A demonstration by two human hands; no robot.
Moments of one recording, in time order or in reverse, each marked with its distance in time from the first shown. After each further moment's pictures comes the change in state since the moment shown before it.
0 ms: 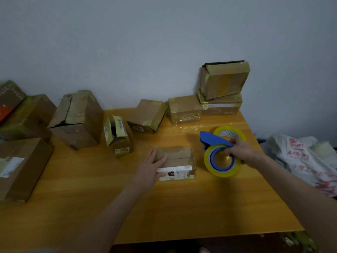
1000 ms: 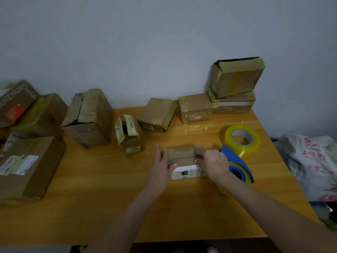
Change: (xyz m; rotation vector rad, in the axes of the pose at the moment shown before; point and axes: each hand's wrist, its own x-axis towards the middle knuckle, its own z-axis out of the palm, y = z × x) left_hand 0.001 0.012 0.005 -0.238 0.135 -0.241; right_hand -0.014 -0.031 0.129 -0.697 0.228 -0.436
